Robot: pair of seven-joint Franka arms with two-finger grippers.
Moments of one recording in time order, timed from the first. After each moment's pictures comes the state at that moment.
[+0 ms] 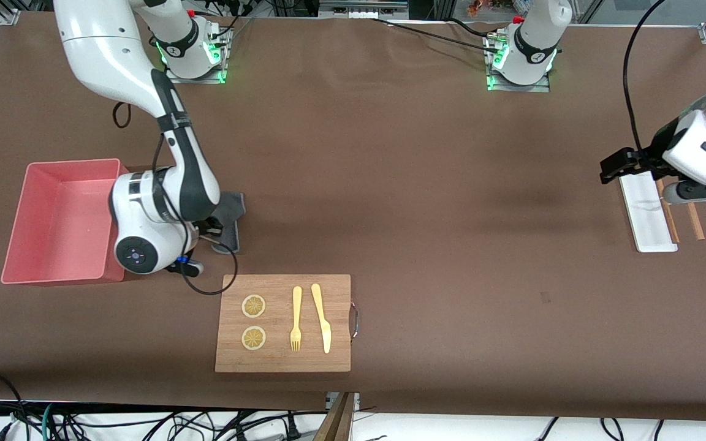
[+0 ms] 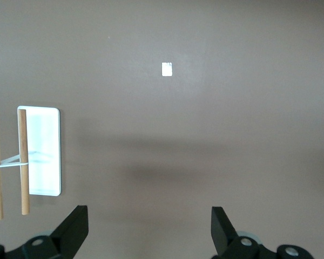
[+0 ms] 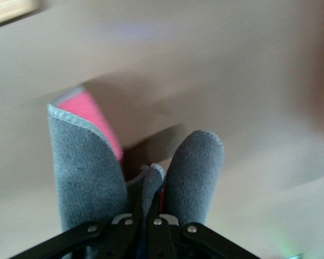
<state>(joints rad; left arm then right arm) -0.05 0.08 0.02 -1.60 0.00 1.63 -0.15 0.43 0.72 -0.21 -1.45 0.22 1.68 0.51</state>
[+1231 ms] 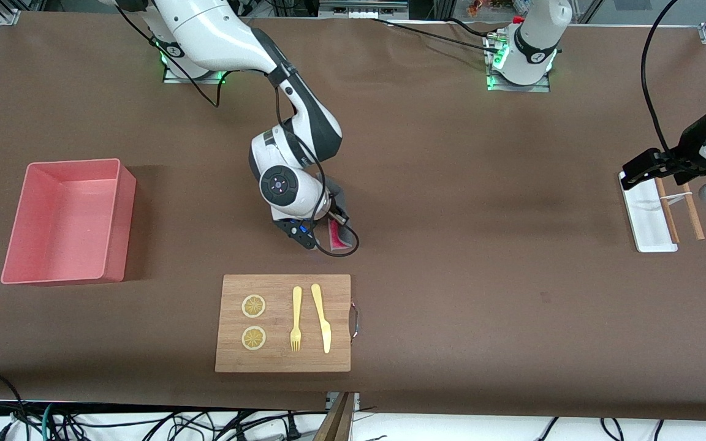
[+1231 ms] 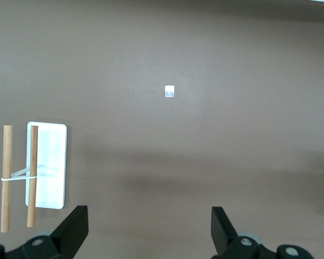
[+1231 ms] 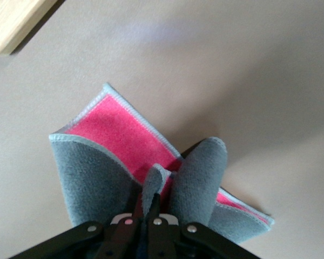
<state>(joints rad) -0.03 0.10 0.01 -1.52 0.00 1.64 -0.15 0.73 0.76 -0.10 -1.45 0.43 2.15 1.06</state>
